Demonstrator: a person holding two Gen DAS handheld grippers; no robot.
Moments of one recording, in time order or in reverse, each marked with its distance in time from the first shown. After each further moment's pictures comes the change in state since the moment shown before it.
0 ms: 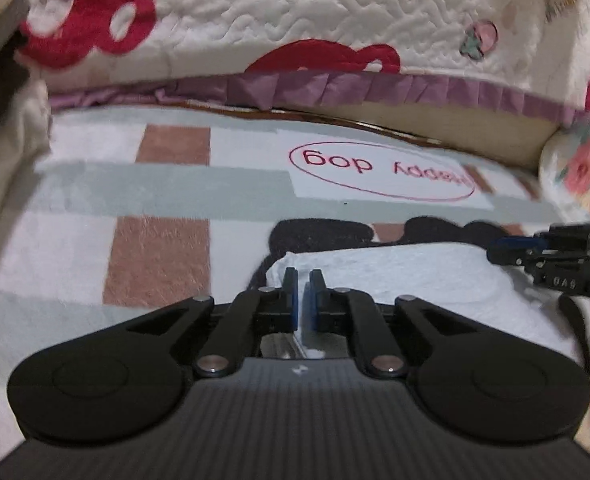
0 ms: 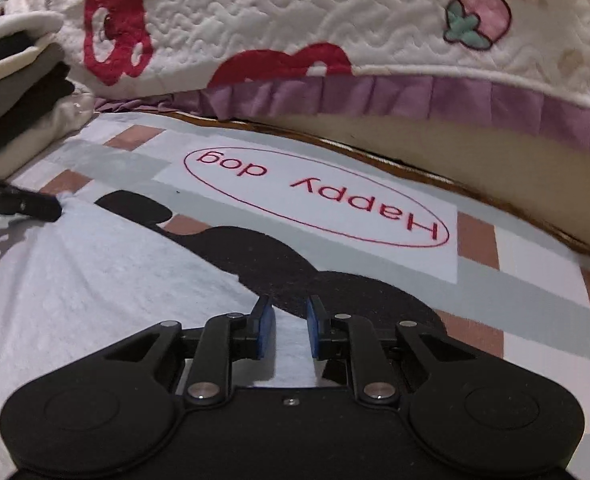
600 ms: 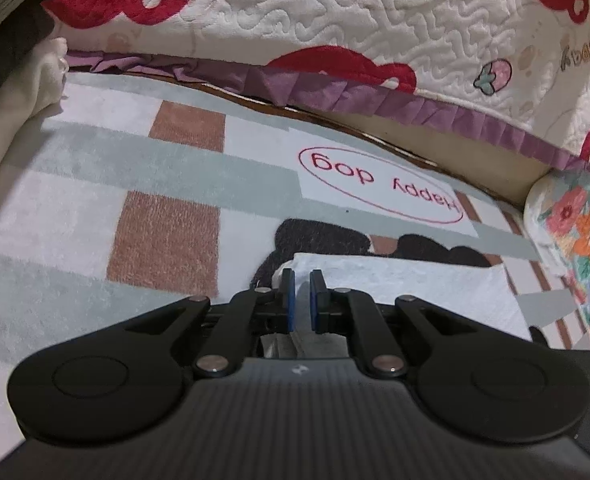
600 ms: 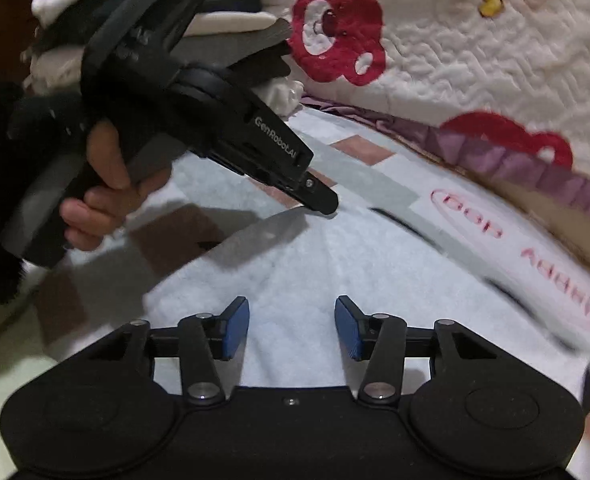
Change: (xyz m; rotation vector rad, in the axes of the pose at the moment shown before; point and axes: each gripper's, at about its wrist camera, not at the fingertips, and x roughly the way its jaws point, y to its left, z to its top) left arm -0.005 0.017 0.003 -0.121 0.009 -0.050; right arm -0.028 0.163 -0.012 -0.266 -0.044 0.330
